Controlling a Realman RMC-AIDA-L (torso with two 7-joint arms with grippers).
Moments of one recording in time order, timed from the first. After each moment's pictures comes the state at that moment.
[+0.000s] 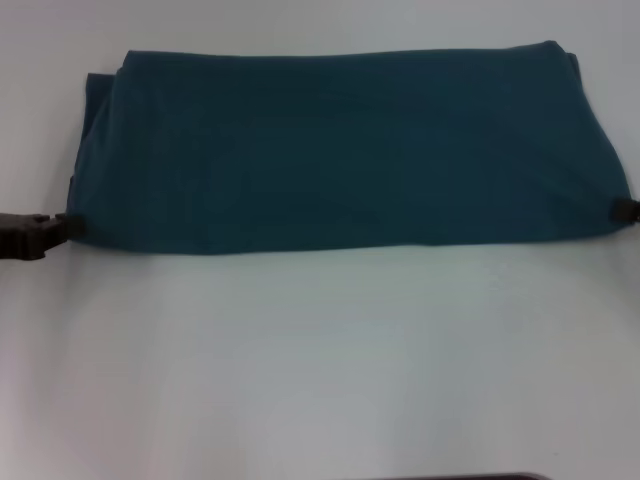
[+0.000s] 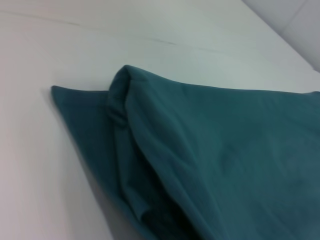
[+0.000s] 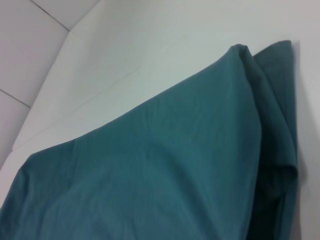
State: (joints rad) left arm -0.33 -2.07 -2.52 -0.89 -0.93 1.46 -1.87; right arm 0.28 2.00 2.69 0.69 -2.15 1.49 -1.15
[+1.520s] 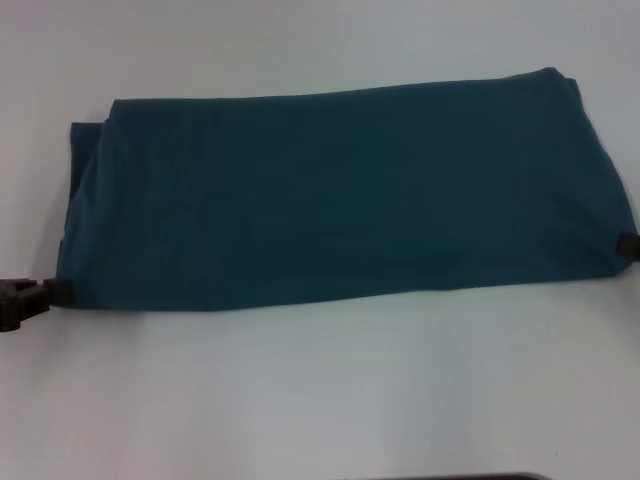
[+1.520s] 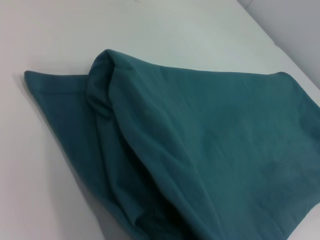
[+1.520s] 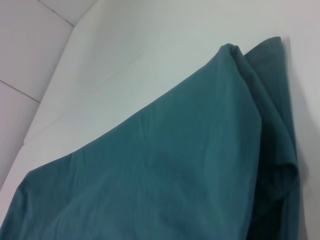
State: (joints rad) left arm -0.24 -2.04 -2.52 -0.92 -0.93 1.66 -1.87; right arm 0.22 2.02 2.72 0.70 -2.16 1.56 -1.17
